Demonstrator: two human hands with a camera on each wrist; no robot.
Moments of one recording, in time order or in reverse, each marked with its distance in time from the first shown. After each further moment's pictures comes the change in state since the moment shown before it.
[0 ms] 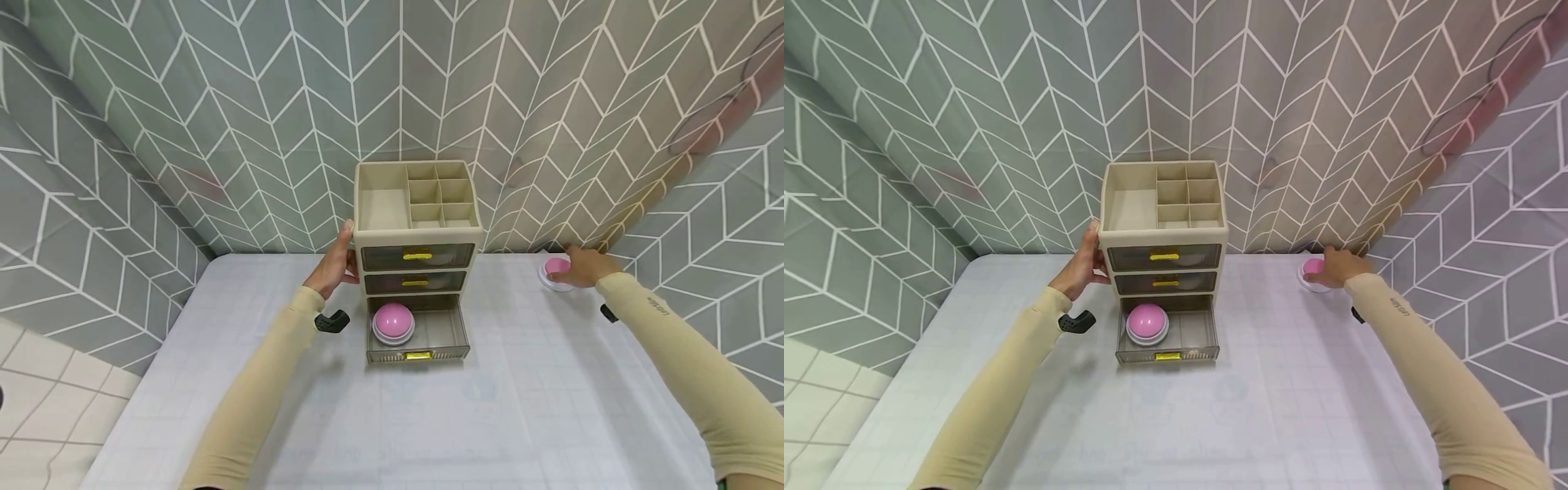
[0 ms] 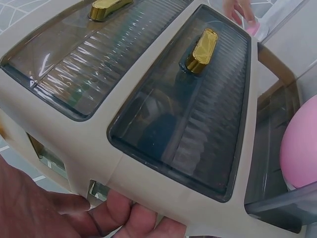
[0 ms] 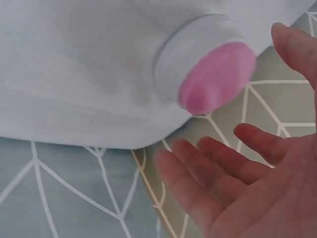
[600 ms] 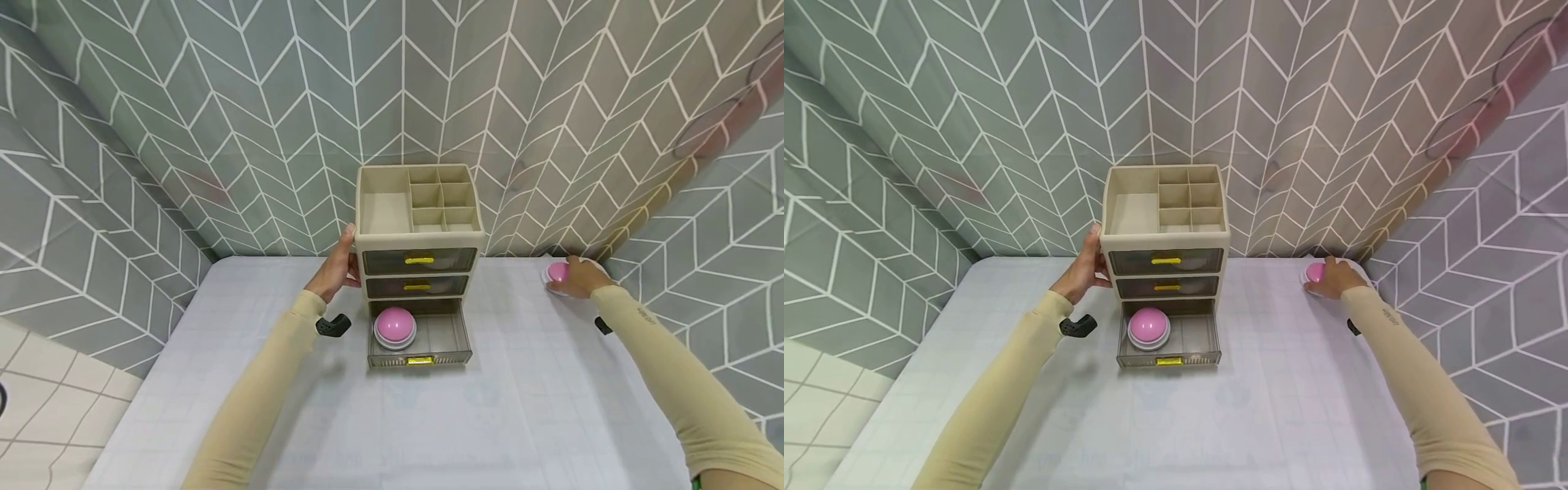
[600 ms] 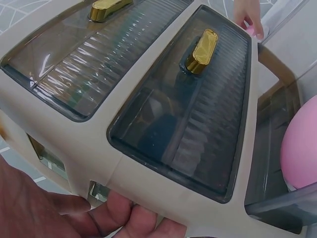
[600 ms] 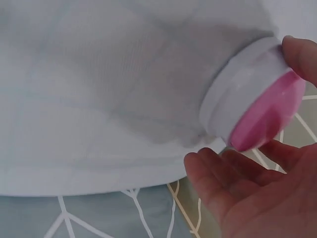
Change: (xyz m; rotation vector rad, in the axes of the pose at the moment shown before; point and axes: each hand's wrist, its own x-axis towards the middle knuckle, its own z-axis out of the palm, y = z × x) left_hand -0.001 -0.001 0.001 -0.005 0.002 0.017; right_hand 0.018 0.013 0.039 0.069 0.074 0.012
